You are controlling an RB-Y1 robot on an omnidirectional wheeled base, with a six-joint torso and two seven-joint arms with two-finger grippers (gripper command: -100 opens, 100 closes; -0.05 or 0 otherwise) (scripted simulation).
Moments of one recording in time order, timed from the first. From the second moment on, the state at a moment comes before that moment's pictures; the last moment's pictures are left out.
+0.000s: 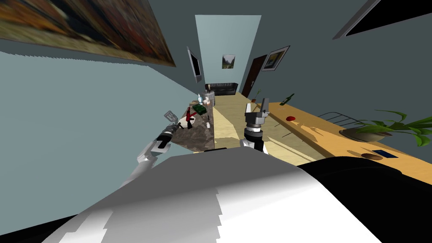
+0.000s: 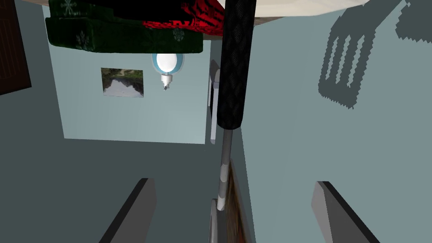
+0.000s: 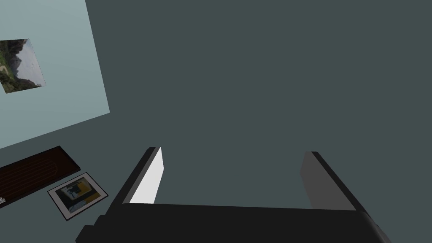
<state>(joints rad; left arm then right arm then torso) 0.14 0.64 0.09 -1.50 -0.52 -0.15 -0.34 0.52 0.00 0.02 -2.35 0.05 -0.63 -0.11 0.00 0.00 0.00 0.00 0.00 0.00</state>
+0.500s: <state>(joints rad) 0.14 0.63 0.09 -1.50 -0.52 -0.15 -0.34 0.52 0.00 0.02 -2.35 0.05 -0.63 -0.11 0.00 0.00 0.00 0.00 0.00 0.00</state>
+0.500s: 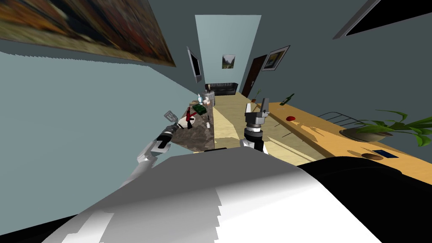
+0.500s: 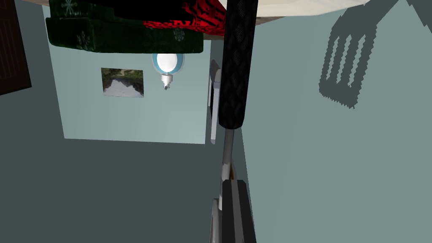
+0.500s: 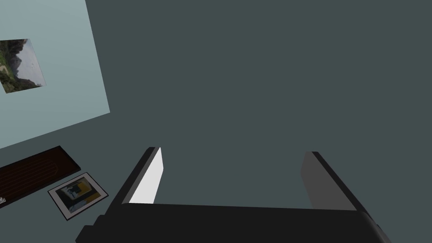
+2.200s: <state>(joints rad) 0.18 0.74 0.07 -1.57 -0.52 -0.13 -0.30 0.52 0.00 0.02 -2.35 0.05 -0.63 -0.11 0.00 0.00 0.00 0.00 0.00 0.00</state>
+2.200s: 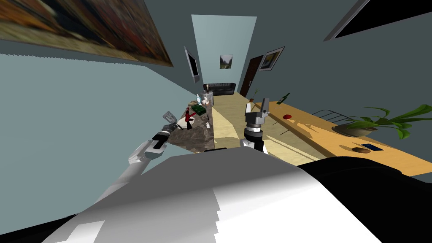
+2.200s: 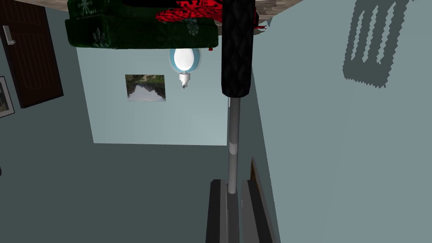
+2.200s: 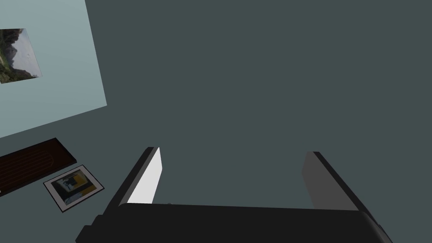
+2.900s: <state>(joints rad) 0.19 0.81 0.10 -1.56 -0.50 -0.03 -0.27 0.52 0.00 0.02 -2.35 0.05 -0.63 -0.11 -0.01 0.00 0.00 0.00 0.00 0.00</state>
